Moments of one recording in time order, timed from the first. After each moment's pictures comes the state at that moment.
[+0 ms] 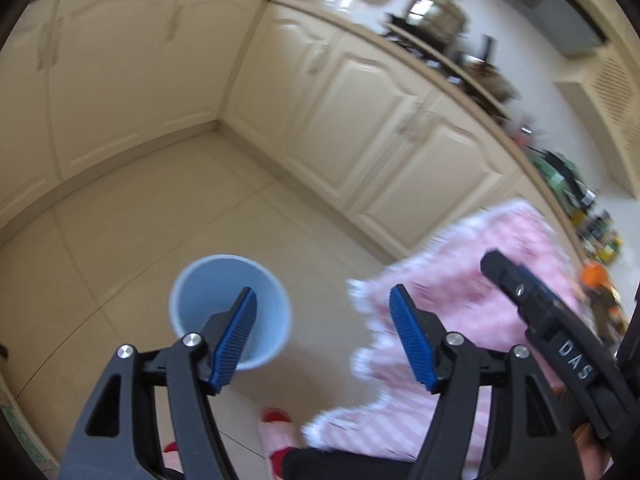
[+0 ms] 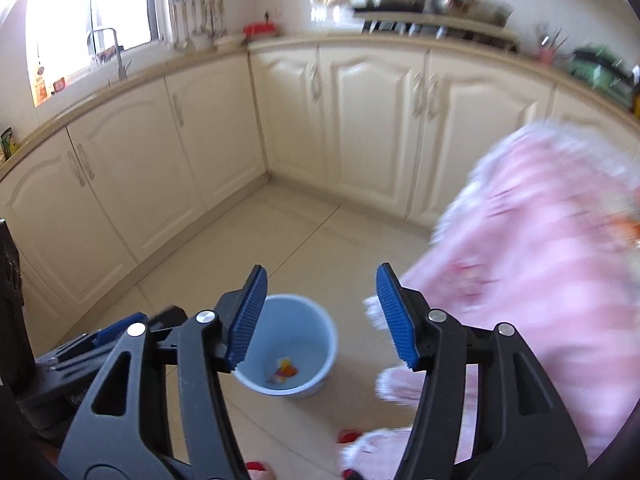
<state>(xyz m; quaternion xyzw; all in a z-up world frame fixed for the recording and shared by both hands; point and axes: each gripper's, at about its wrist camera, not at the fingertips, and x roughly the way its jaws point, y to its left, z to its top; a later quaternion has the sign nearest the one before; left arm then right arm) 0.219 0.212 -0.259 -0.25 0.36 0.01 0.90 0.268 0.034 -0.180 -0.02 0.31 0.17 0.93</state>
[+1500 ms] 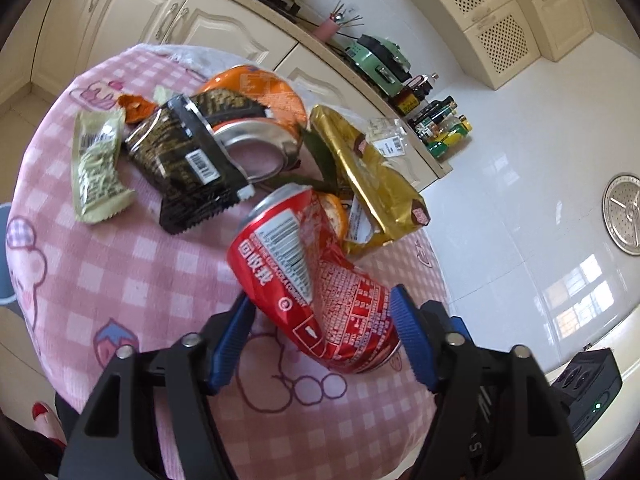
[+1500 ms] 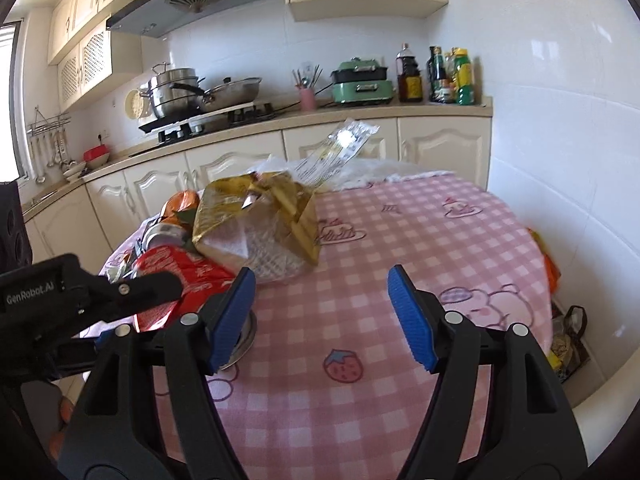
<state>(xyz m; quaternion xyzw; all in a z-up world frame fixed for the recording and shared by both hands) 0.209 -0.146 -0.181 -0.26 0.41 -0.28 0.83 0.112 -0.316 -0.132 0.10 0.22 -0.10 0.97</state>
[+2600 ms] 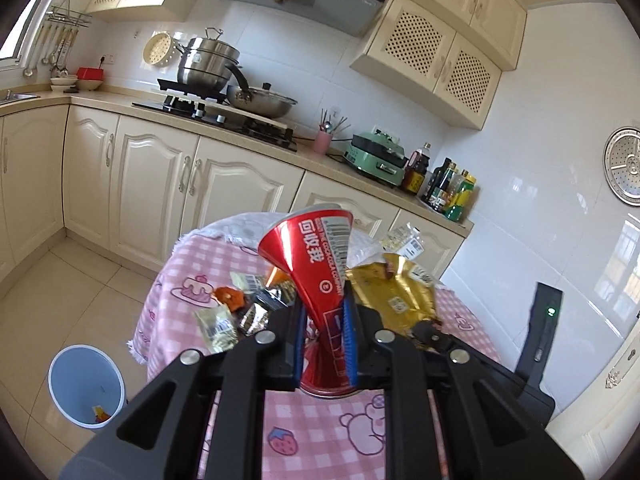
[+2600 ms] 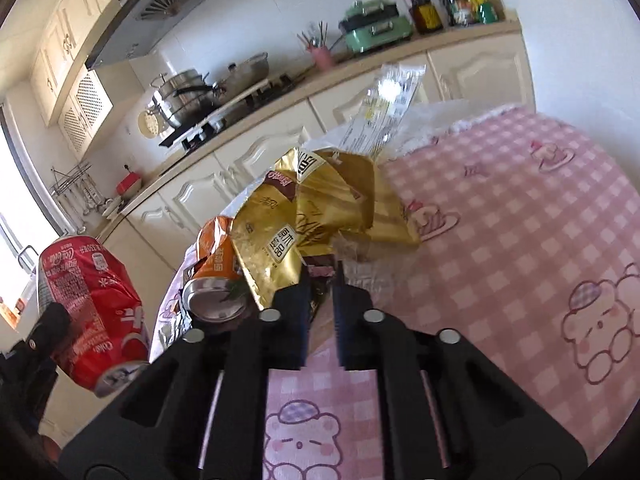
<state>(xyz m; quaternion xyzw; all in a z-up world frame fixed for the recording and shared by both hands) 0.181 -0.063 -0.094 -0.15 0.22 -0.21 0.94 0.182 -0.318 -0.123 0.24 0.25 -0.03 0.94</state>
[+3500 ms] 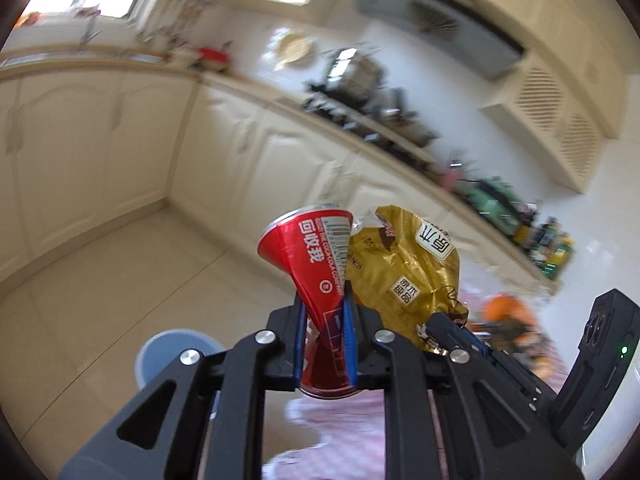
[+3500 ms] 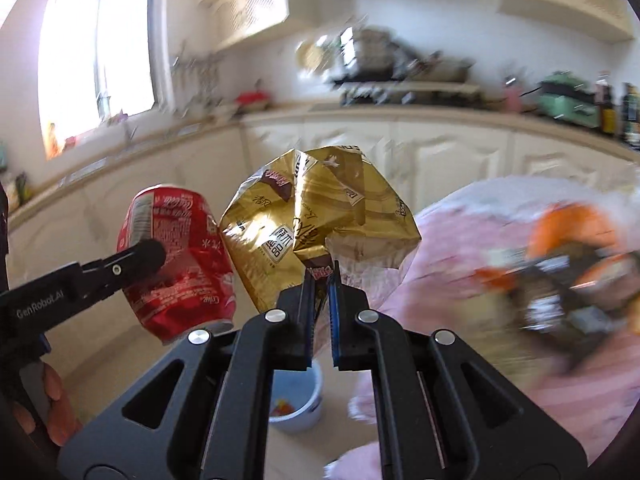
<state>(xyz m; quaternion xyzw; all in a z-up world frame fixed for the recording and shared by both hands) 0.206 0.181 -0.167 -0.23 0.25 -0.02 0.94 0.242 0.007 -0.152 0.01 0.26 0.19 0.95</state>
